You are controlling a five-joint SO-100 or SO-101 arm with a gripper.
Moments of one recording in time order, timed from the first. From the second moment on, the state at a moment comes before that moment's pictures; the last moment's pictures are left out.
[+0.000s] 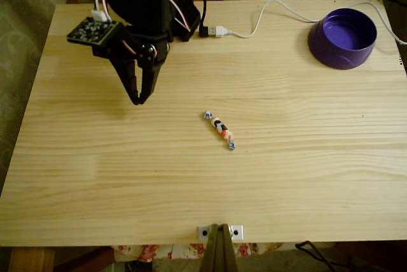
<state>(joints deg) 7.1 180.5 173.2 56.1 0.6</state>
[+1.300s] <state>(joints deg) 7.0 180.5 173.2 56.1 1.1</state>
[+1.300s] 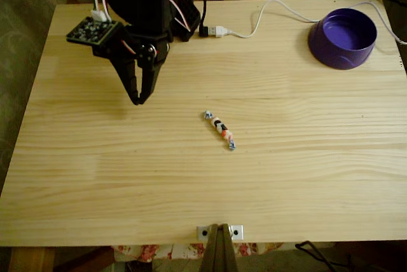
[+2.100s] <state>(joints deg) 7.0 180.5 173.2 56.1 0.8</state>
